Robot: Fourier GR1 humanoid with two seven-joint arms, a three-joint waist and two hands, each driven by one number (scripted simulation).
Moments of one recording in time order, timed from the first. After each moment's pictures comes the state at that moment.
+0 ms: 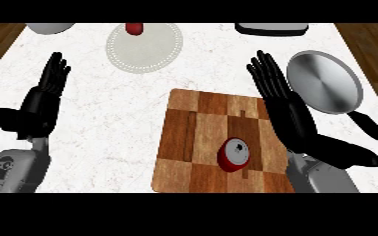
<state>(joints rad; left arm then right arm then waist) -0.22 0.41 -0.03 -1.34 0.22 0.15 -0.18 -0.24 -0.22 0.31 -1.63 -0.33 -0.07 -0.23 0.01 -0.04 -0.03</state>
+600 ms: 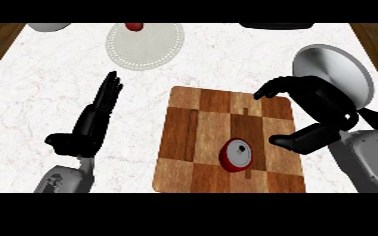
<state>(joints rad) -0.14 0.24 -0.22 -1.45 0.20 0.14 -0.18 -0.37 -0.50 0.26 -1.52 -0.48 0.45 -0.21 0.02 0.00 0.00</state>
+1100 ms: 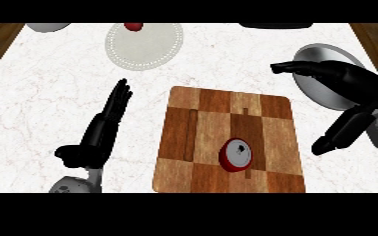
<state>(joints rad) -0.08 0.19 -0.27 -1.53 0.16 0.16 -0.14 -0.49 -0.64 0.21 -1.38 -0.25 0.67 -0.39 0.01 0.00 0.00</state>
